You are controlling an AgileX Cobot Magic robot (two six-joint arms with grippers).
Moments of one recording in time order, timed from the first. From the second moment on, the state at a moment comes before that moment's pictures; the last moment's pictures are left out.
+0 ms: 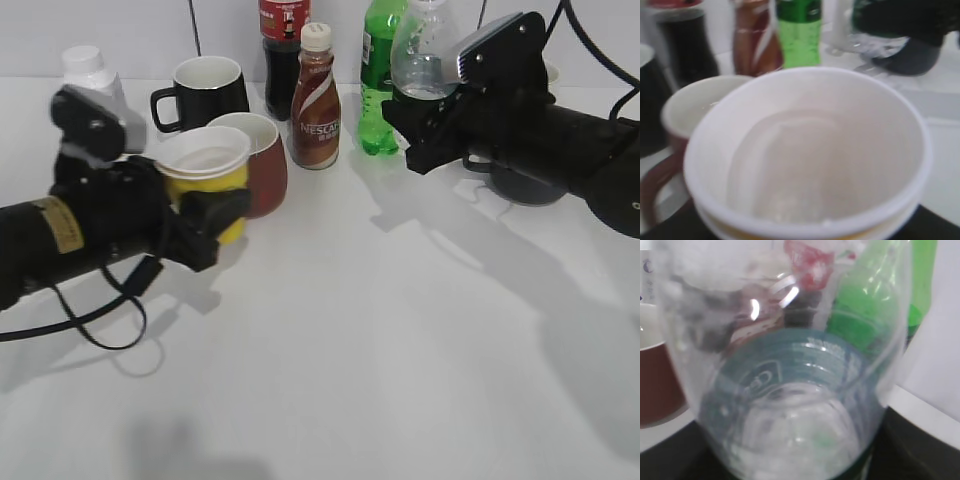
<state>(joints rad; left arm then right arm) -0.48 1.66 -0.54 0.36 -0.78 -0.17 0.31 1.86 -0.85 -0.48 -0.85 0.08</state>
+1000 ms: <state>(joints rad) -0.20 1.70 -0.51 0.32 -0.90 -0.06 0.31 1.86 -0.85 -0.47 -0.82 0.08</state>
